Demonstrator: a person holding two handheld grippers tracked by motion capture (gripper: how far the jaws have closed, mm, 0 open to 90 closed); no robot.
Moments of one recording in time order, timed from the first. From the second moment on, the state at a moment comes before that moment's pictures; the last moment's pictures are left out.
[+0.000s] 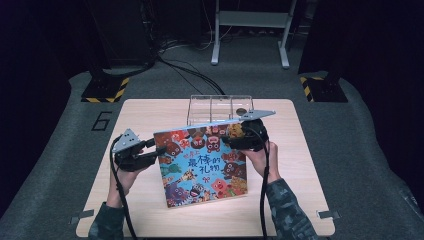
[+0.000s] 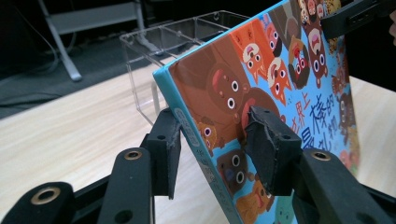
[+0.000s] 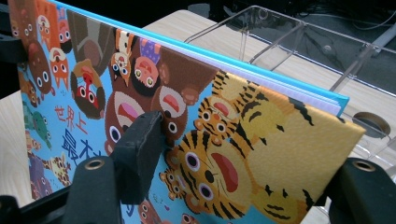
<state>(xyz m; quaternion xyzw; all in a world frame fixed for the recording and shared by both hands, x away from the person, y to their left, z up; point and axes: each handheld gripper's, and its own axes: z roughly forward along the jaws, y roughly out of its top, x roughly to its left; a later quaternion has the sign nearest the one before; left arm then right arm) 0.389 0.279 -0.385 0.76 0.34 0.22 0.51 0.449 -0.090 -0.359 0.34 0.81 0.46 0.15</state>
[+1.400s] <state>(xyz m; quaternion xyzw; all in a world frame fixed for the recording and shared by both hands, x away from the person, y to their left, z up) 0.383 0.282 -0.381 0.76 0.30 0.20 0.54 0.435 -0.086 -0.357 0.35 0.80 0.45 0.17</state>
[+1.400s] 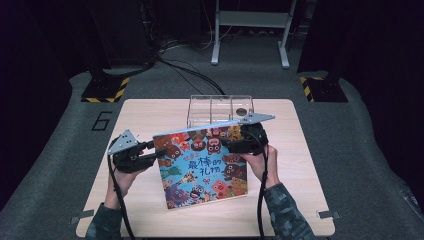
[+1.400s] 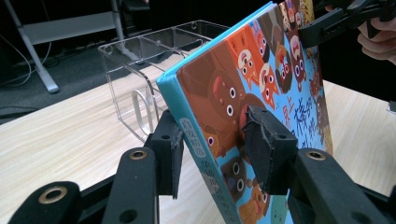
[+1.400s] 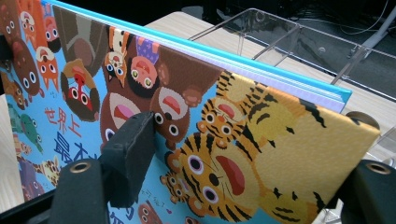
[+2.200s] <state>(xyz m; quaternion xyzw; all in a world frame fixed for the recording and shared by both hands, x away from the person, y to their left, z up) 0.377 0.292 -0.376 0.76 0.28 0.22 0.54 0.426 -0.076 -0.353 0.34 0.80 0.46 0.21</state>
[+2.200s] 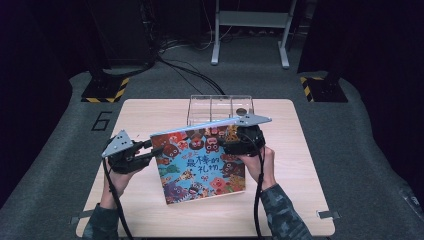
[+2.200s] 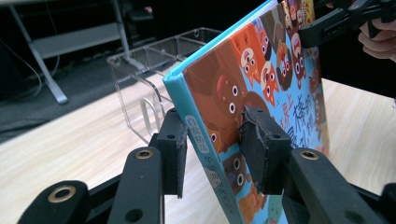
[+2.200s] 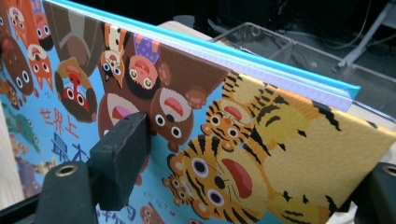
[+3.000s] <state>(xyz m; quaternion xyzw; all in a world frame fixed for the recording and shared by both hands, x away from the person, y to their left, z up) 0.400 0.276 -0.377 0.77 0.26 0.13 0.57 0.426 -0.076 -0.354 0.32 0.81 0.46 0.20</state>
